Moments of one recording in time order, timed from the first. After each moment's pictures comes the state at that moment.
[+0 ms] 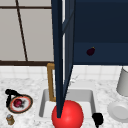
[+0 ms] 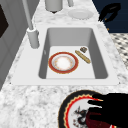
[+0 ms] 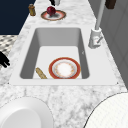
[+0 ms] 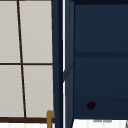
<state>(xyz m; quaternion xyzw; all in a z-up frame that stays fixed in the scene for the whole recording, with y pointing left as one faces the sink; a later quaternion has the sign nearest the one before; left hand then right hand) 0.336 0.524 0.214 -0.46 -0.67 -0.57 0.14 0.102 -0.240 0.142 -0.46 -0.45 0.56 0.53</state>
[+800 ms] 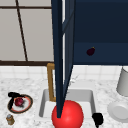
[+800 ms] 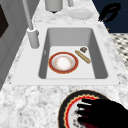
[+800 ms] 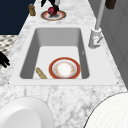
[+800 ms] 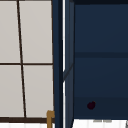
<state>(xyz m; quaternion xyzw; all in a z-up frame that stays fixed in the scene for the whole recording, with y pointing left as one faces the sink) 0.351 0.518 0.160 -0.42 -0.67 -0.60 0.10 0.102 -0.240 0.142 -0.46 -0.45 0.56 0.53</state>
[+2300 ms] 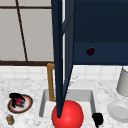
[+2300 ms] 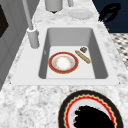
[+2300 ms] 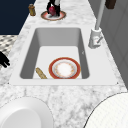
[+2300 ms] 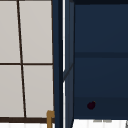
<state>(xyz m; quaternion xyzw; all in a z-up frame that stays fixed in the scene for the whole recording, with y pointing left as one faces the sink) 0.381 0.528 0.113 -0.40 -0.69 -0.60 0.03 0.102 -0.240 0.142 -0.46 -0.45 0.56 0.53</state>
